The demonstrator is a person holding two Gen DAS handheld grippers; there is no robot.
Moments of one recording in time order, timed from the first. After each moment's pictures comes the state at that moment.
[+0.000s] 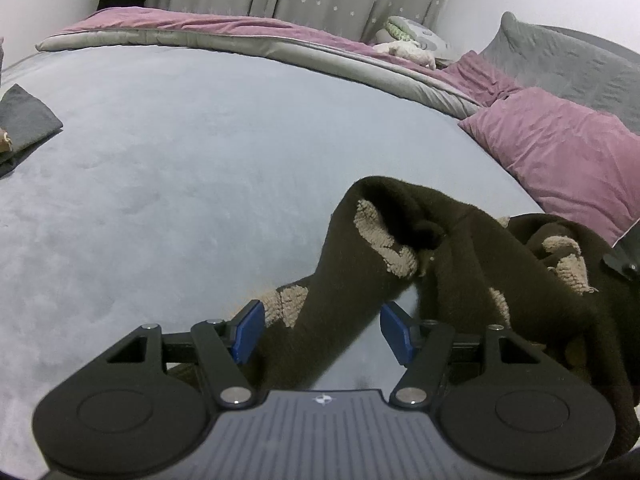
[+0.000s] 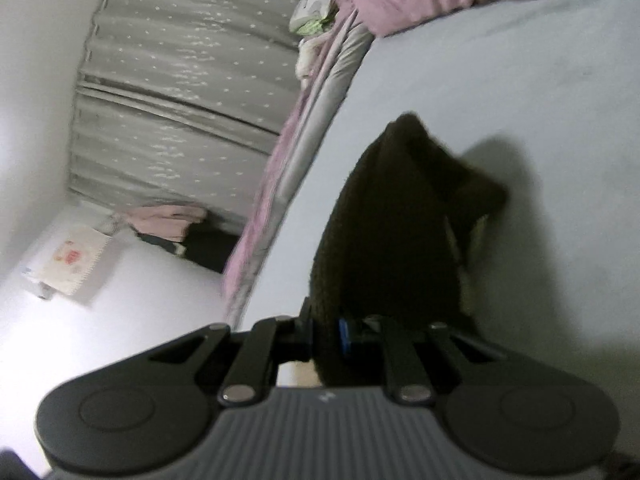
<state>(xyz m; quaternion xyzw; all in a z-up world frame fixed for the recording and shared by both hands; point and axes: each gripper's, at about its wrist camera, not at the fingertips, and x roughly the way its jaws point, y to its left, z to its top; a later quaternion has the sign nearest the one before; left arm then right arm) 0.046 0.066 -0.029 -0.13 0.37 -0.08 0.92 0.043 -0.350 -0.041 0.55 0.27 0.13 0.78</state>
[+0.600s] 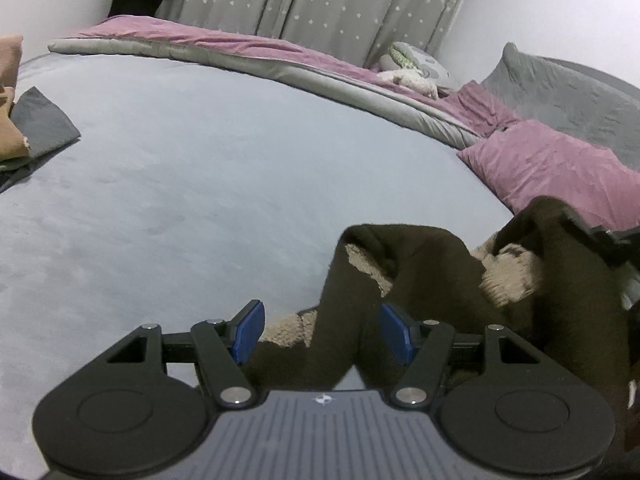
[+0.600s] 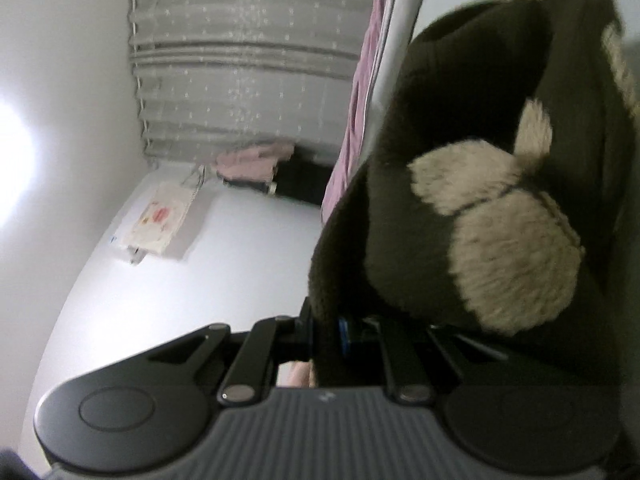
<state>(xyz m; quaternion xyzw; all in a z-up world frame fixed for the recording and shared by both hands) 0.033 0.098 -0.014 -0.16 0.34 -0.07 0.93 0.106 -0.232 -0.046 0.59 0.29 0.30 0.70</state>
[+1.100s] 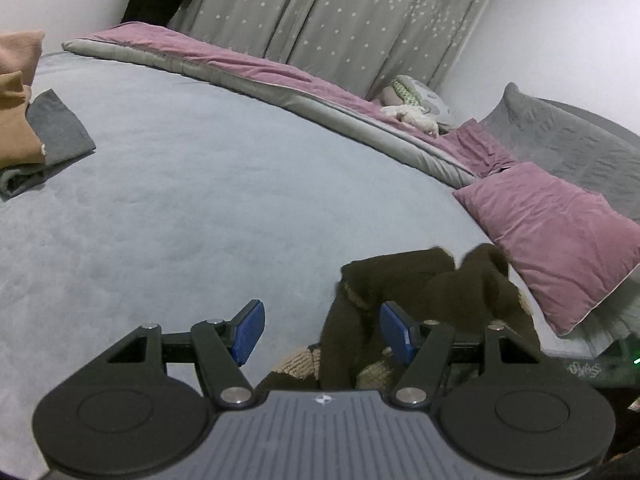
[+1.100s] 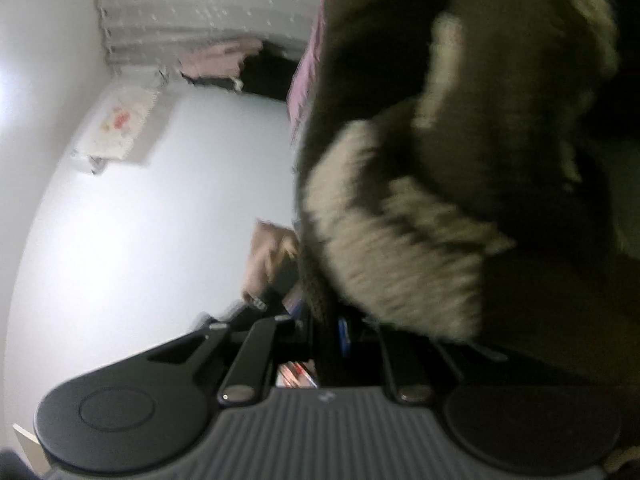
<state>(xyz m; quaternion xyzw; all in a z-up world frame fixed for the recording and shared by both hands) 0.030 0.126 -0.001 -0.19 0.30 -0.08 0.93 0.111 -0.128 -0.089 0.50 0.43 0.34 0.67</state>
